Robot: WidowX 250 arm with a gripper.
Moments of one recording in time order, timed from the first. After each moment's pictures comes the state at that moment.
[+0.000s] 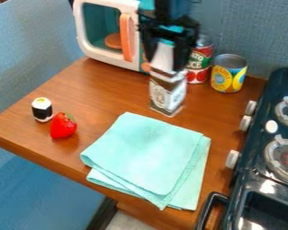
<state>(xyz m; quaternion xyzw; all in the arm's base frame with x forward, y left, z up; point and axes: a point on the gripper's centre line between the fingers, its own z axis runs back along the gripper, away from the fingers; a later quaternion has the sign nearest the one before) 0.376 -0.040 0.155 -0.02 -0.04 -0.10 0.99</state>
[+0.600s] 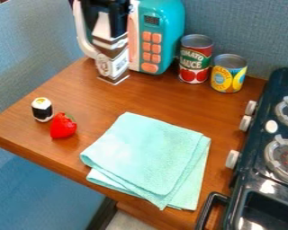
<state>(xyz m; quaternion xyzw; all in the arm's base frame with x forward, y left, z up) 0.382 0.059 0.177 -0.01 -0.04 -0.08 1.00</state>
